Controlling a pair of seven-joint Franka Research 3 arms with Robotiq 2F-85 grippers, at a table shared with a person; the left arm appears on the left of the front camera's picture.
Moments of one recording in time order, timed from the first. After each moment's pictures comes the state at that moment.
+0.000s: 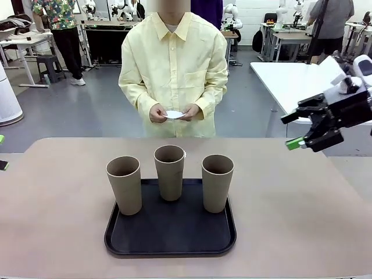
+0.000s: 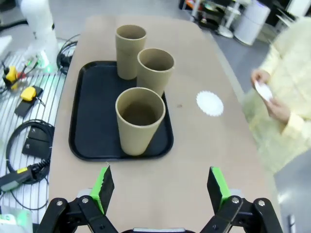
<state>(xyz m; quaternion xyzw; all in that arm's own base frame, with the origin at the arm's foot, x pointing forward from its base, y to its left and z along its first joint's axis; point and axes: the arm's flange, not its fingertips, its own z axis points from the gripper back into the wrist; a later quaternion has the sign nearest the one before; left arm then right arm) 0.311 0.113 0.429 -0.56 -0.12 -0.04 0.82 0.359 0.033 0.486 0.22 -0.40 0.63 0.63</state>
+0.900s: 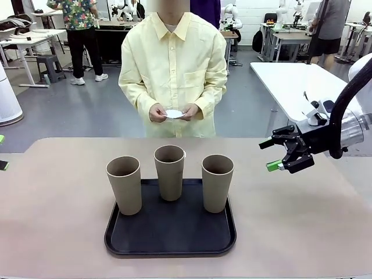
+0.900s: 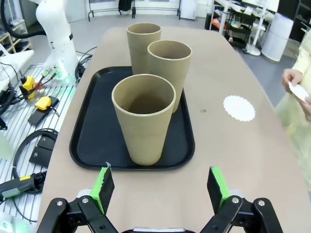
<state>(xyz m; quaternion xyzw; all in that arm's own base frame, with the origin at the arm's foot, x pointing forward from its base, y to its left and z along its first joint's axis) 0.311 0.113 0.428 -0.56 -0.12 -0.04 0.82 0.408 0.038 0.385 0.34 -0.38 0.61 0.61</state>
